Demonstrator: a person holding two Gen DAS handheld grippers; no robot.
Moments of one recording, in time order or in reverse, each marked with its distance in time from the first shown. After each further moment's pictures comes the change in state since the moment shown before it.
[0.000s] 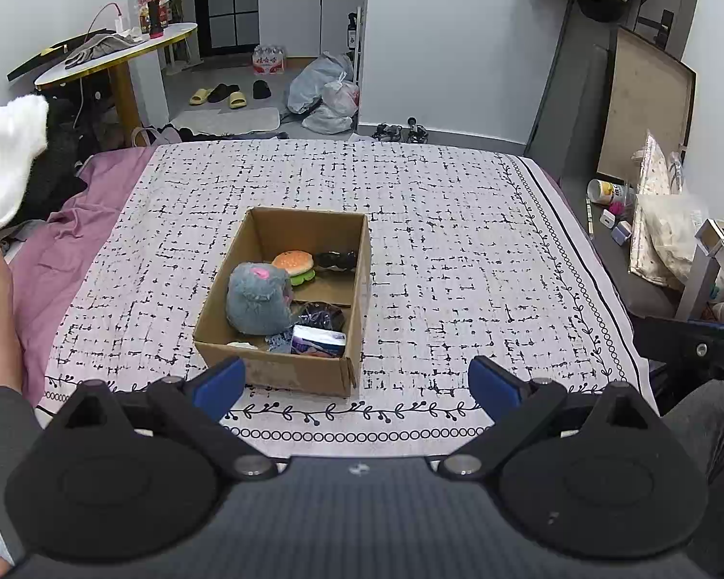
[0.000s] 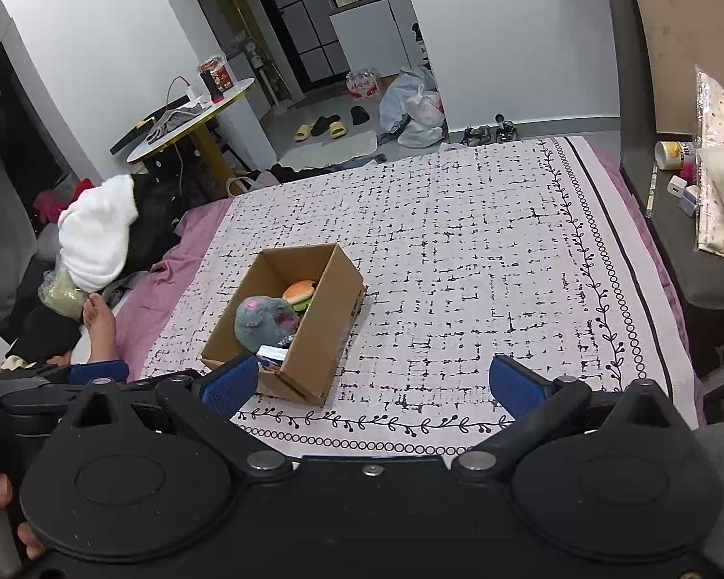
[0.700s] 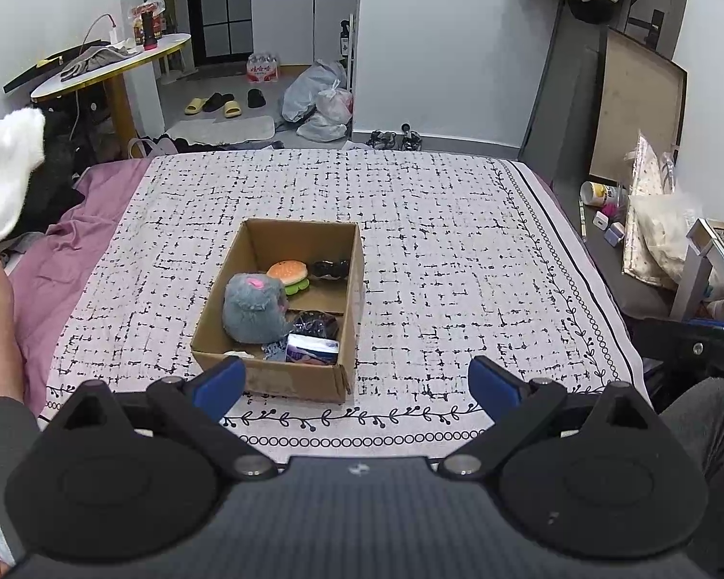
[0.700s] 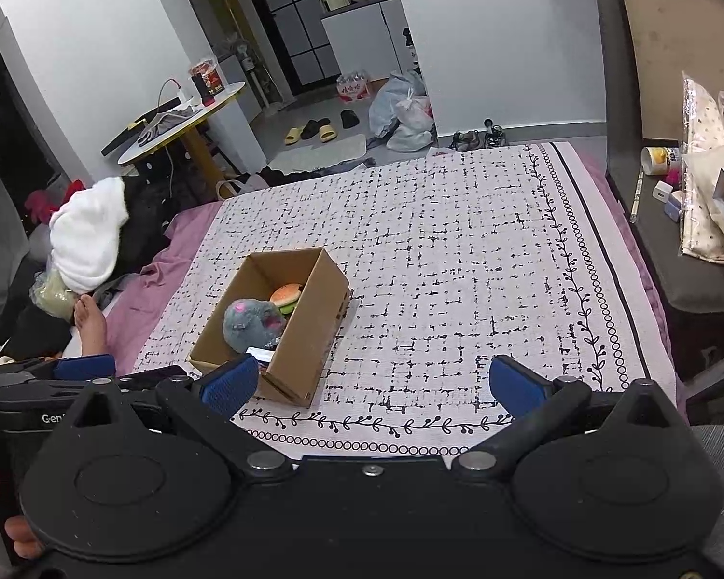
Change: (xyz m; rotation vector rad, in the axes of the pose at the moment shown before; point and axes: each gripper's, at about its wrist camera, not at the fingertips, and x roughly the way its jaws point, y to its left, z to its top) left arm -0.008 -0.005 0.003 0.018 -0.017 -0.004; right arm -0.007 -0.004 0.002 -0.004 -0.008 -0.029
